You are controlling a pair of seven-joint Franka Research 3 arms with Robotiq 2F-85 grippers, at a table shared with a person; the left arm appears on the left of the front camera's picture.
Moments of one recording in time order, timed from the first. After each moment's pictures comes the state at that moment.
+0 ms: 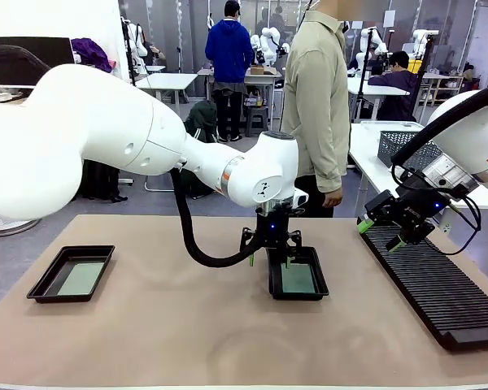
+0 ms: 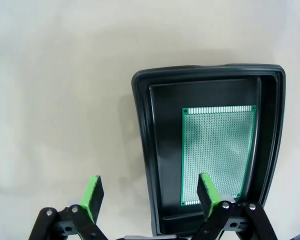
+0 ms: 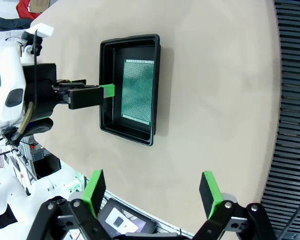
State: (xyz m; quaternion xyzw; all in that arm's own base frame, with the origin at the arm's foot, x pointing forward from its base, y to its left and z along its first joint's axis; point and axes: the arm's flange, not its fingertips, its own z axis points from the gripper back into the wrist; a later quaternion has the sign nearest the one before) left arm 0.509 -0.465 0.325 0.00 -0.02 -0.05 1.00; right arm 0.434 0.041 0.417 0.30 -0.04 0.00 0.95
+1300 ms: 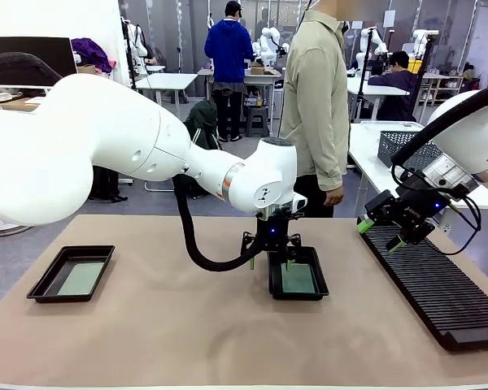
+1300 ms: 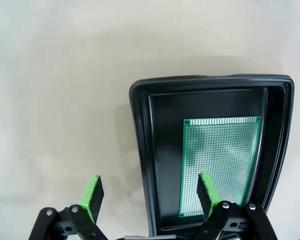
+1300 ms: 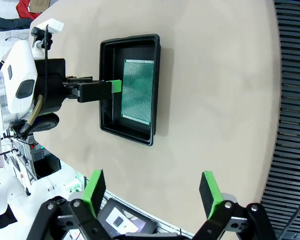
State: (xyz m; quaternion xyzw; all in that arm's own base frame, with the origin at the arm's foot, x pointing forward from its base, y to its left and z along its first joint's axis) left arm 0.515 -0.466 0.312 0.00 -0.02 -0.05 1.00; right arm 0.434 0.041 0.417 0.30 -0.04 0.00 0.95
